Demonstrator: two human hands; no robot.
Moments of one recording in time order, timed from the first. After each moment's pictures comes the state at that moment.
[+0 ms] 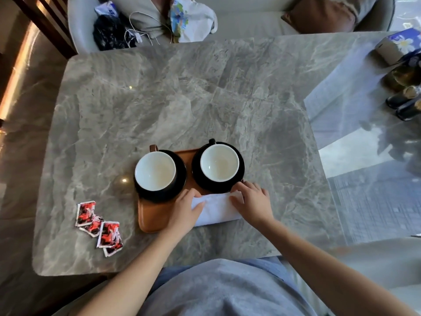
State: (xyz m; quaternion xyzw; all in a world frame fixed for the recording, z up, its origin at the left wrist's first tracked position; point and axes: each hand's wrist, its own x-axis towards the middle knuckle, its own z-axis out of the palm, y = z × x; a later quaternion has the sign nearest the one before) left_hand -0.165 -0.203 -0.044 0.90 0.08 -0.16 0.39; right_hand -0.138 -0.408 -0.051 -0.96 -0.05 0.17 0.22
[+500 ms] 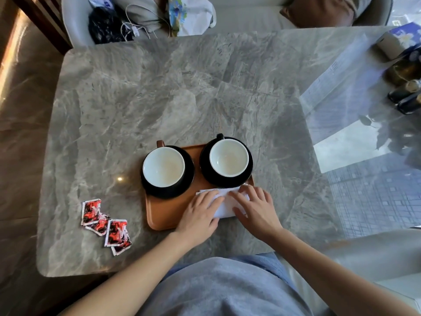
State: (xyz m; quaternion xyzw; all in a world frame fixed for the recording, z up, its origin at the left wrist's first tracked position) left_hand -0.188 -0.198 -0.055 0.95 -0.21 -0.16 0.17; right_hand -0.177 -0.398 -0.054 -0.97 -0.15 0.12 0.12
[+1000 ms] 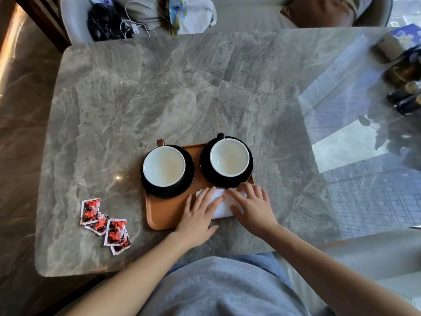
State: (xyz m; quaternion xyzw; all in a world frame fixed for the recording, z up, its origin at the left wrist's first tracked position) left_hand -0.196 -0.192 -0.073 0.94 -0.20 -0.24 0.10; right_hand -0.170 -0.388 -0.053 -0.97 -0.13 0.17 0.13
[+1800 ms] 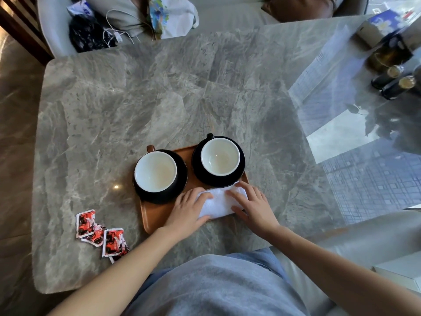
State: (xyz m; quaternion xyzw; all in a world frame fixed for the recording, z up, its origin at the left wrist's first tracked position) left_hand -0.172 -0.176 -0.065 0.95 -0.21 -0.18 0.16; right_hand -0.183 -0.409 -0.069 -0.96 -0.13 0.15 0.19
